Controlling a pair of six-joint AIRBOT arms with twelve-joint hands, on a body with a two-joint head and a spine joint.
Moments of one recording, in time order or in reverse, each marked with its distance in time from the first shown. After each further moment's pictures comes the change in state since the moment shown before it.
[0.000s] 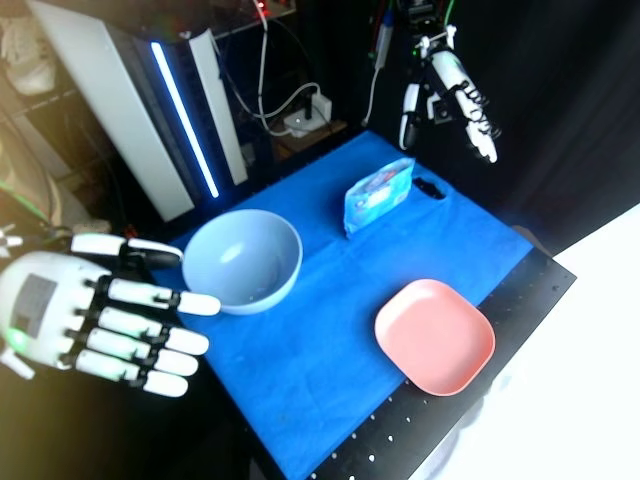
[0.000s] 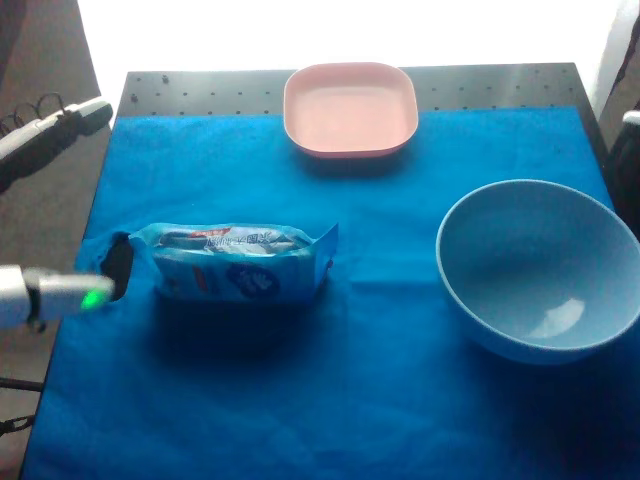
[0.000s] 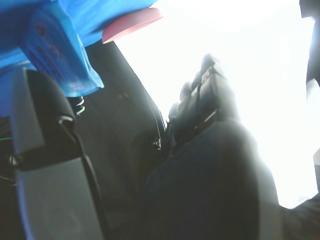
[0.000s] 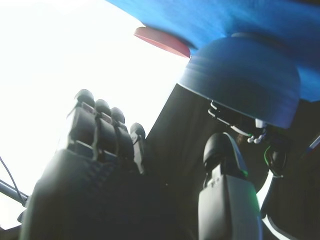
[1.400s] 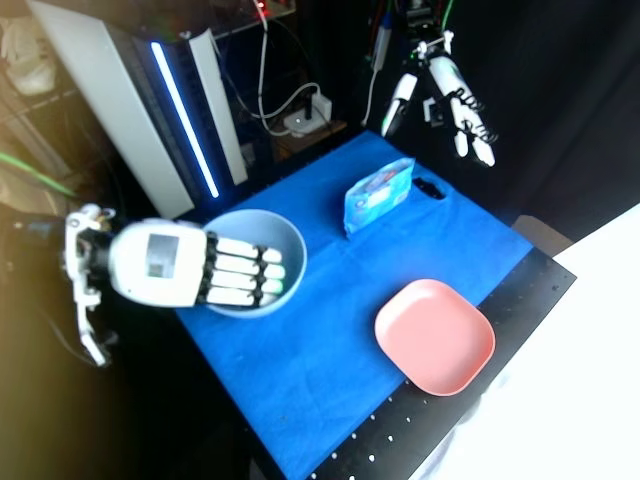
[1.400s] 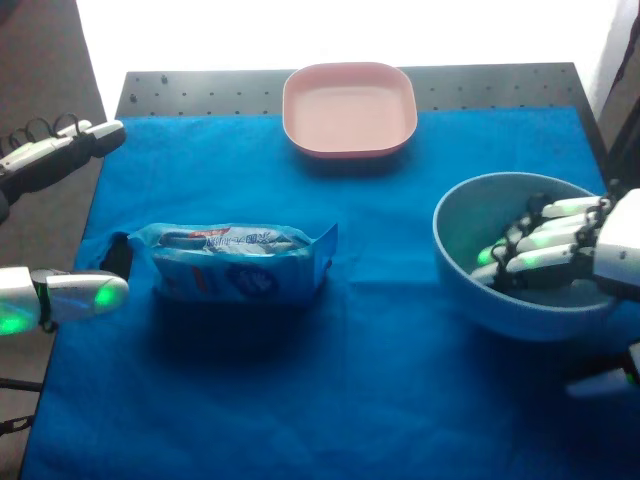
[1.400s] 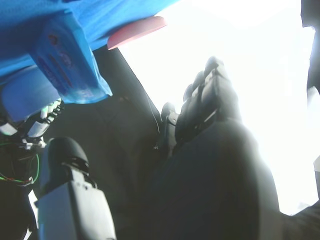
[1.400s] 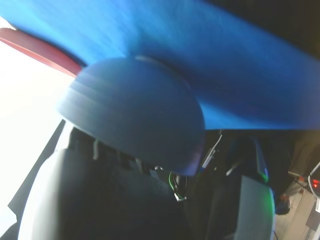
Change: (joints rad) left arm 0.001 -0.016 0.000 -0.004 0.020 0.000; right arm 0.372 -0.064 0.027 -0.689 -0.524 0.005
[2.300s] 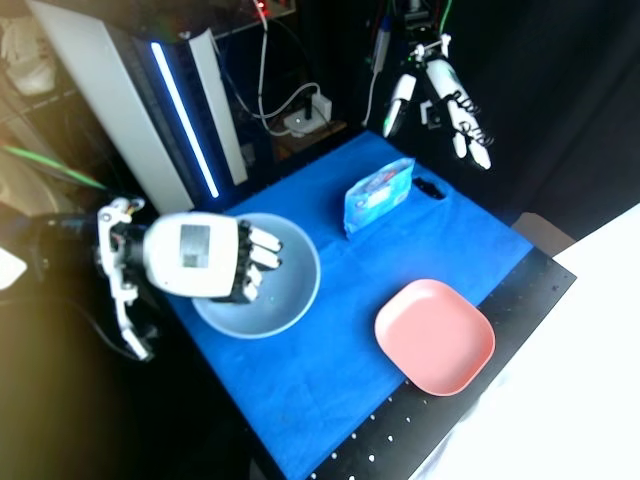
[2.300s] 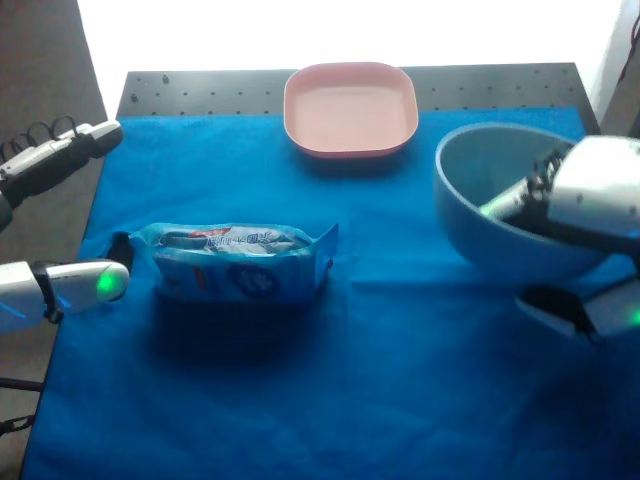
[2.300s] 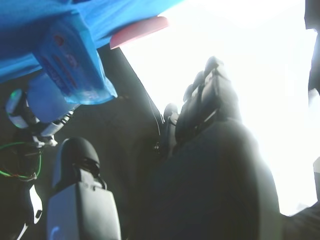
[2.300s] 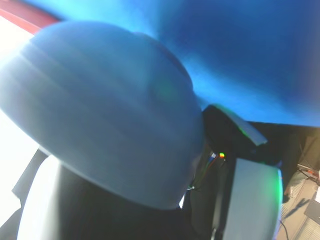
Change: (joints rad) left arm 0.007 -0.013 0.000 -0.016 -0.013 0.000; right arm 0.147 -0.061 0.054 -0.029 0.023 0.069
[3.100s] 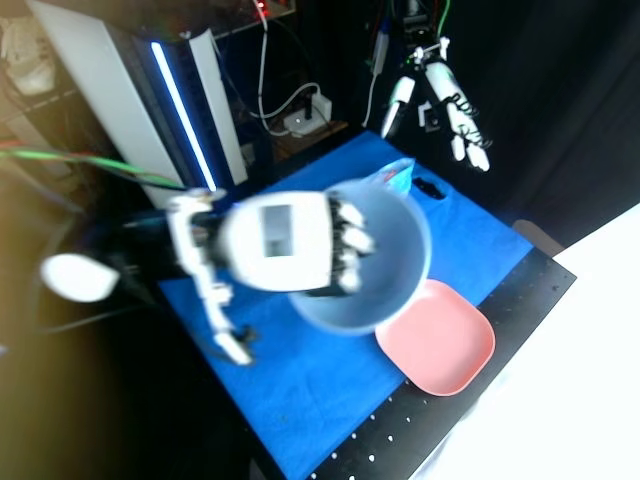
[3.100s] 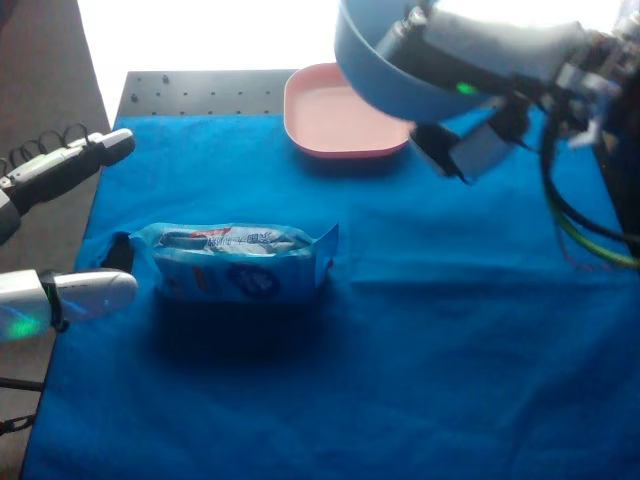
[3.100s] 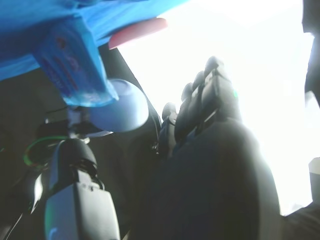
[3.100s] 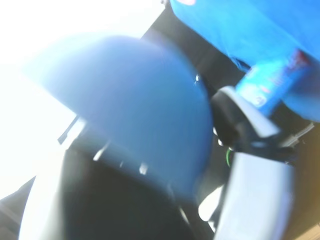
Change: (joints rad) left arm 0.000 -0.019 0.012 0.008 -0.004 -0.007; right arm 0.282 -0.323 0.313 0.163 -0.061 -0.105
